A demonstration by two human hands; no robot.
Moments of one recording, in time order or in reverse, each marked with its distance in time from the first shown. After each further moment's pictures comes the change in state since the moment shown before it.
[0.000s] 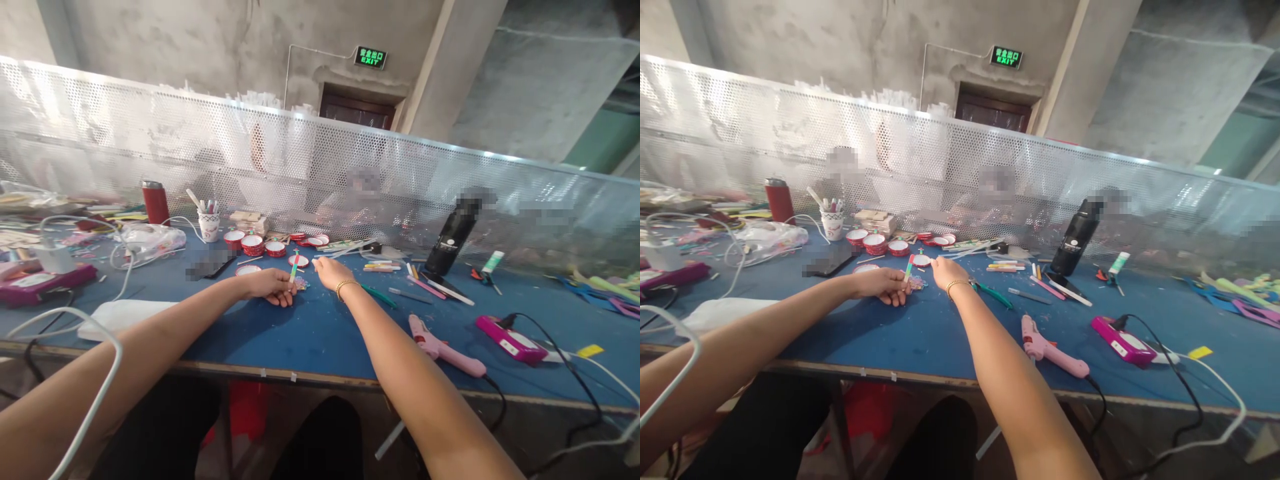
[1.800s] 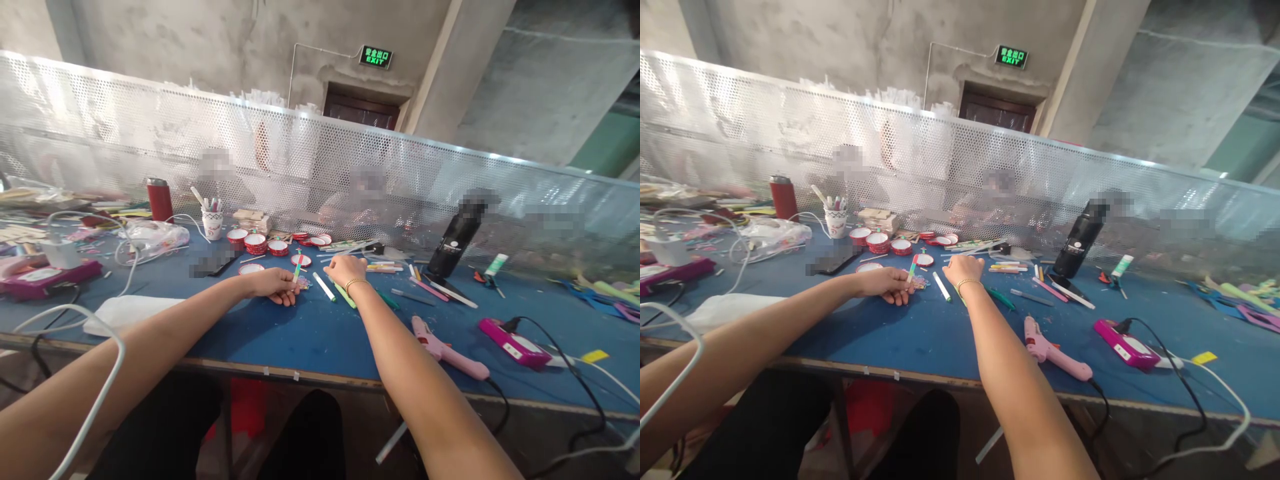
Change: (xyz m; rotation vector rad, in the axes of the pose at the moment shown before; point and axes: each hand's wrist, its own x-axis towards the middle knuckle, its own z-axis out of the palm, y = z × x) left_hand 0.000 0.002 0.002 0.012 0.019 -0.018; right_hand 0.006 0.018 -0.004 -0.136 0.136 0.106
